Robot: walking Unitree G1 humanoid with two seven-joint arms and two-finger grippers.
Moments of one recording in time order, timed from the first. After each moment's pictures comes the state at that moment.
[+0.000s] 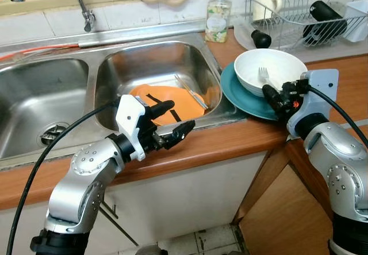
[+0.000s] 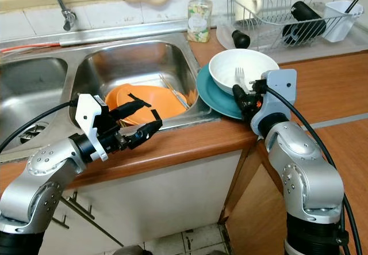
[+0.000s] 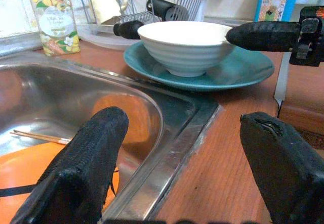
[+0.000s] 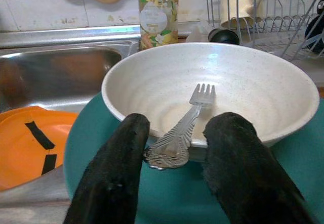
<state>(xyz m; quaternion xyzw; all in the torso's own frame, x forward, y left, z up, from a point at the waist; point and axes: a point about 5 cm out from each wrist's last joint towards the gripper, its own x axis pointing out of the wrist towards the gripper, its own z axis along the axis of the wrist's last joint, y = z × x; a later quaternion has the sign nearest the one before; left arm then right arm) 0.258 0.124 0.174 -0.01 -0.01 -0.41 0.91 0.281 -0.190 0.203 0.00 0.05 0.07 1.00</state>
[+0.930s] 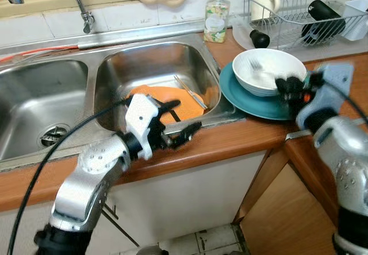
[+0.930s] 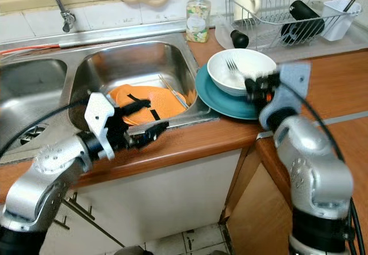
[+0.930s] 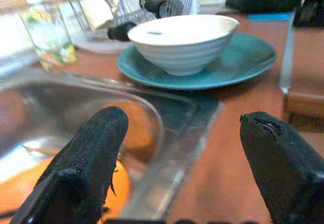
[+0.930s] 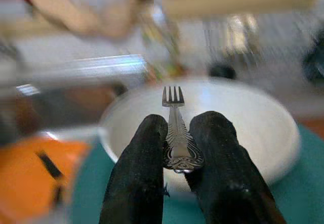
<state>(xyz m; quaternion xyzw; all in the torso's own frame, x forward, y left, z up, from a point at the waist) 0.266 0.112 0.183 0.07 -0.03 -0.41 0.91 0.286 -0.197 0.226 0.03 -0.02 0.11 0.99</state>
